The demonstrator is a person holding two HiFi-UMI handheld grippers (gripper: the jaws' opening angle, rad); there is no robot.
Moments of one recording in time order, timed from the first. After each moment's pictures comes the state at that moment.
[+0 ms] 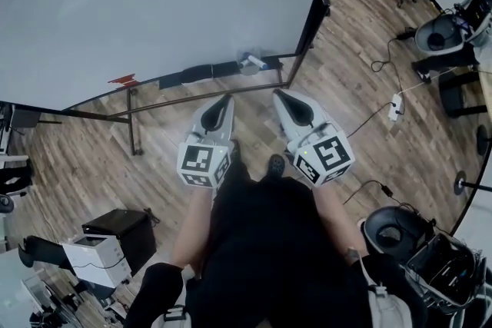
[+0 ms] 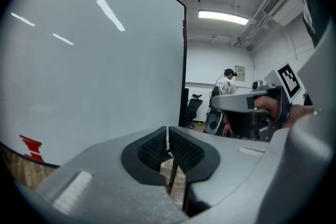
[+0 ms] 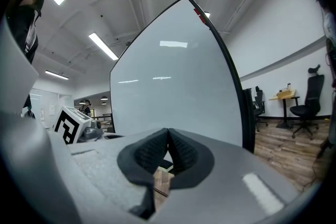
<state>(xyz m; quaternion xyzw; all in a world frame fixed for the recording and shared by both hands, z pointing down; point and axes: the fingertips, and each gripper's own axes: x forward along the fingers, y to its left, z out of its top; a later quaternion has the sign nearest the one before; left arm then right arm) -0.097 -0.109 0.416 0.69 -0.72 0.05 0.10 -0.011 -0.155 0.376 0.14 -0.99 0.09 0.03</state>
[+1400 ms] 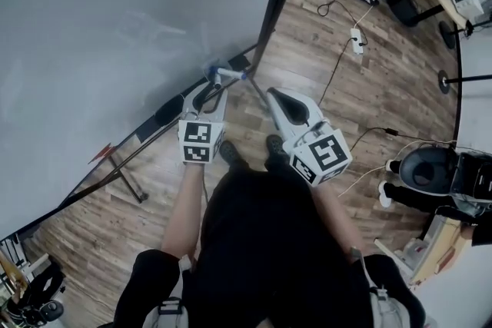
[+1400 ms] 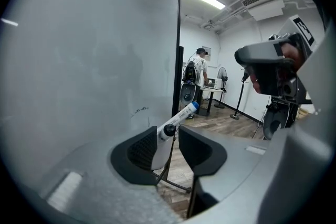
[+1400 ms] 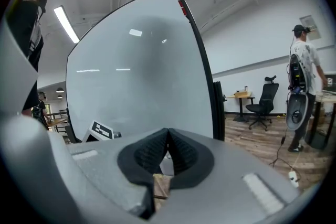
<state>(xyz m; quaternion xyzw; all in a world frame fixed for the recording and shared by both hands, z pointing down) -0.141 -0.223 0.533 0.81 -0.54 0.17 0.14 -0.033 -0.199 0.411 0.35 -0.93 0.11 0.08</state>
